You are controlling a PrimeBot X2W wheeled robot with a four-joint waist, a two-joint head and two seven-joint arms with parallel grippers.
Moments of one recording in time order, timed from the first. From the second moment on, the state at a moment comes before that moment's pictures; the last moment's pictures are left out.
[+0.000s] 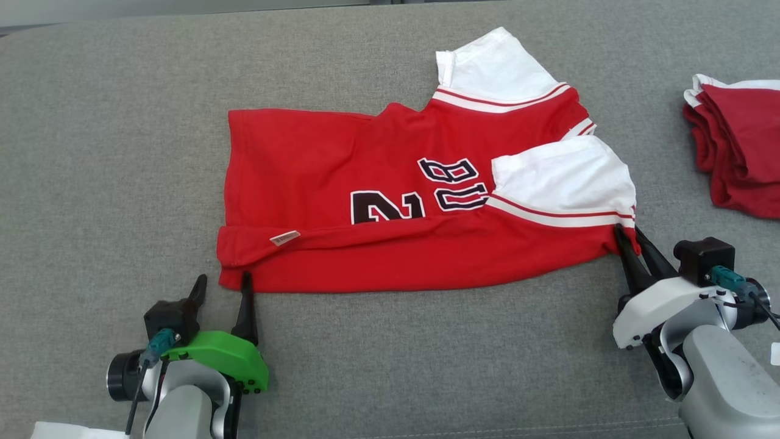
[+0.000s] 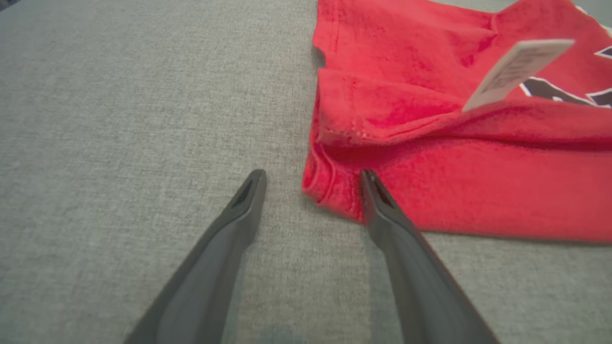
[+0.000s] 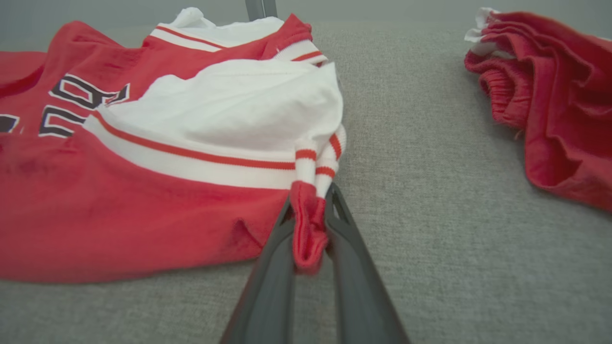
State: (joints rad) left arm -0.31 0.05 -0.09 0.67 -0.23 -0.05 -0.26; right arm -0.38 -0.27 0.18 0.62 0.32 0.13 -0.26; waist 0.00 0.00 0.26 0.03
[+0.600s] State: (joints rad) left arm -0.38 0.05 -0.11 0.68 -0.32 -0.12 -0.26; right arm -0.38 -0.26 0.16 0.60 0.32 0.13 -0.26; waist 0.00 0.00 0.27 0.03
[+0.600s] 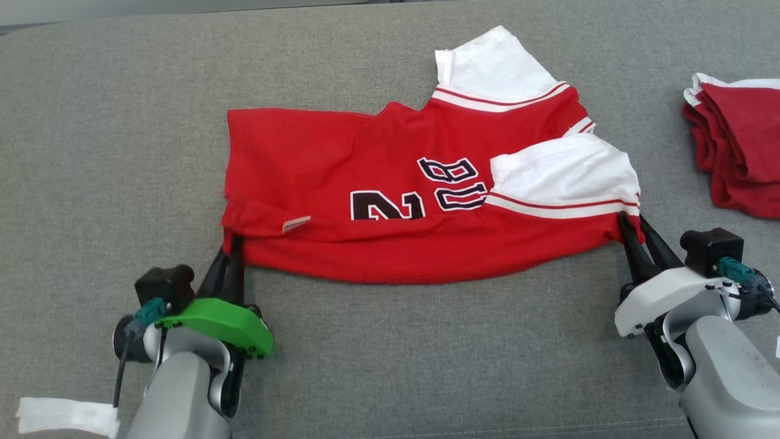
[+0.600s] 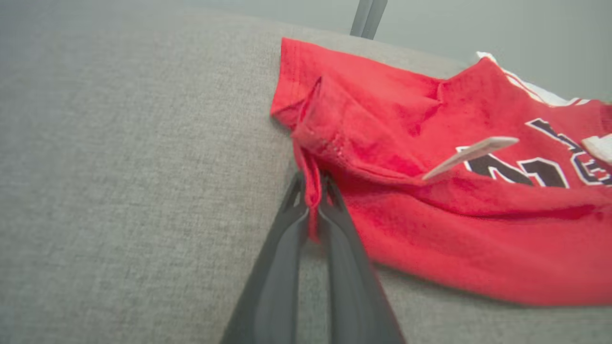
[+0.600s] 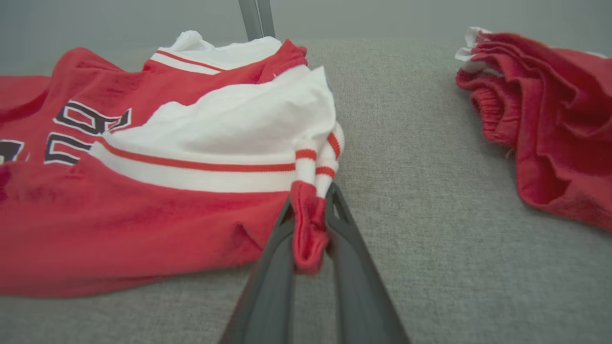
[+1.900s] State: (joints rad) left arm -0.09 0.04 0.03 0.78 -0.24 -0.13 -0.26; right arm -0.11 -0.20 0.17 0.66 0.36 0.13 -0.26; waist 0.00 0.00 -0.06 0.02
